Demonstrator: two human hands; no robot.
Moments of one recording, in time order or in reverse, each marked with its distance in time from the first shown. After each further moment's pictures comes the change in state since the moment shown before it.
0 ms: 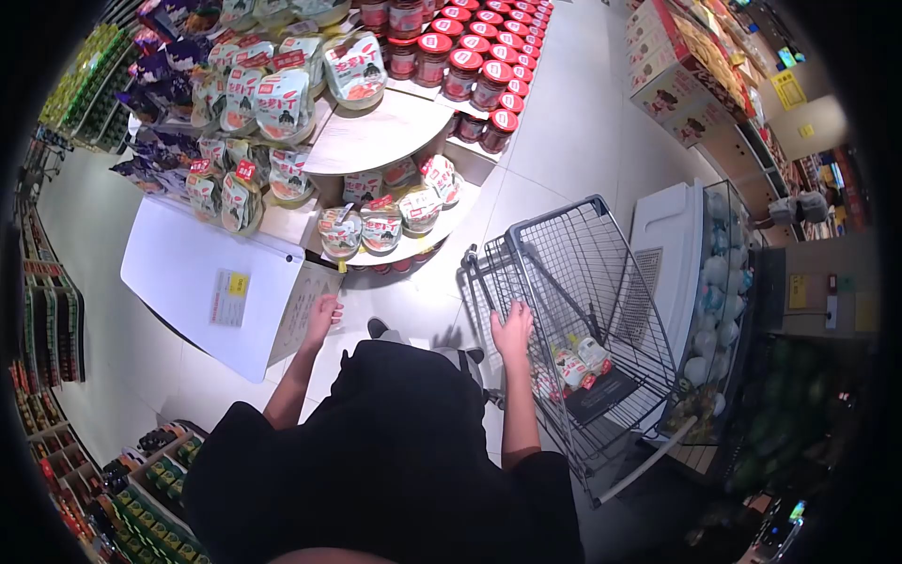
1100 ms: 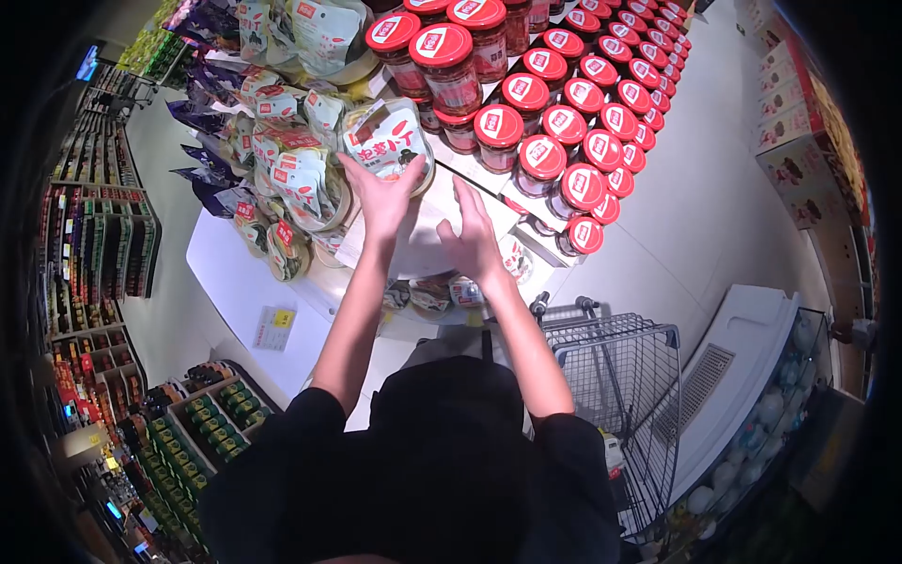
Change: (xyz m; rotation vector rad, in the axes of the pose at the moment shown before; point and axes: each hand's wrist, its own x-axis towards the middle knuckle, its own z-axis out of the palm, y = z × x) left_hand 0.223 0.467 0.164 0.262 0.739 0.465; right_hand 0.365 -0.336 -0.016 0.907 -0.245 -0.754
